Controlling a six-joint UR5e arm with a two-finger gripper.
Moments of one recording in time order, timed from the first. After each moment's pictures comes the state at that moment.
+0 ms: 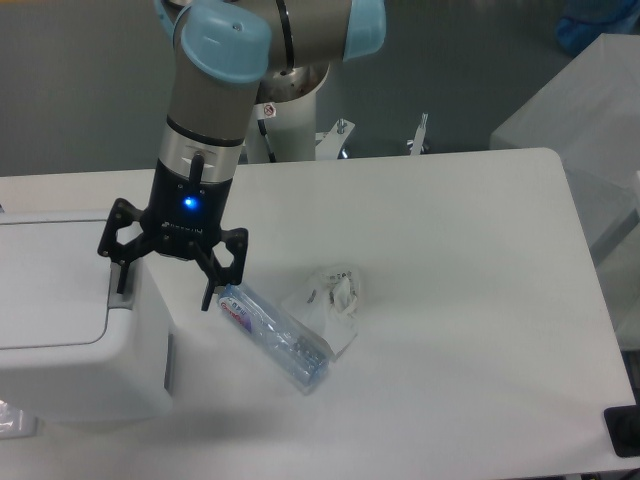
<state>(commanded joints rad) 2.24 -1.74 -1.60 -0.87 1.13 0.15</state>
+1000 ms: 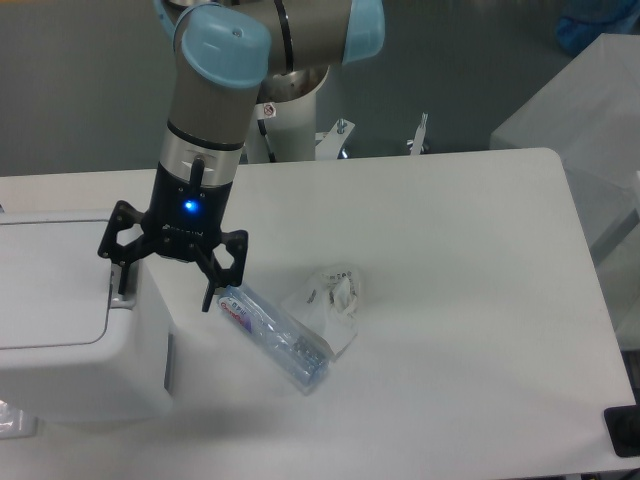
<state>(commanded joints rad) 2.24 -1.75 -1.61 -0.87 1.13 0.15</state>
